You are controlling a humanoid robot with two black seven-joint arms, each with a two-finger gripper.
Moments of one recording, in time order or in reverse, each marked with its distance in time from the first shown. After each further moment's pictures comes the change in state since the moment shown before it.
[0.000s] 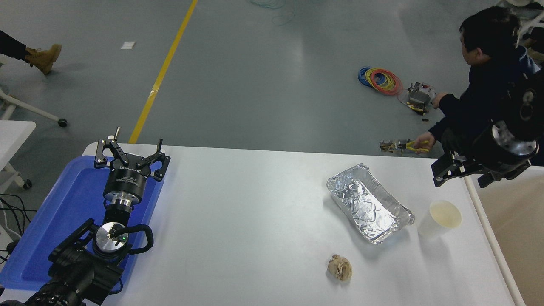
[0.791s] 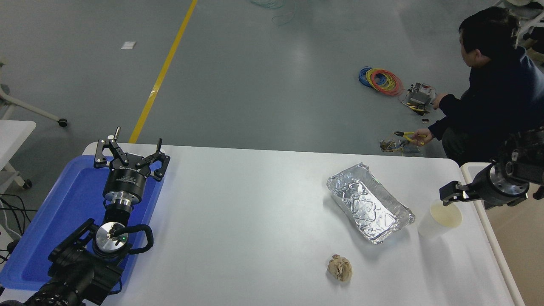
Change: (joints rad) left arm 0.000 0.000 0.000 0.000 0.000 0.000 0.000; right arm -0.328 0.042 0.053 -0.183 -0.001 -0.231 0.004
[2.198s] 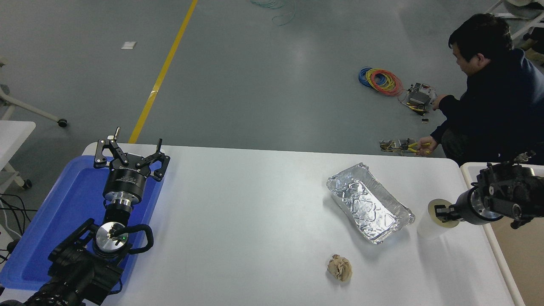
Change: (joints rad) left arm 0.000 0.000 0.000 0.000 0.000 0.000 0.000; right arm -0.153 0.086 0.017 -0.100 -0.047 -0.134 0.069
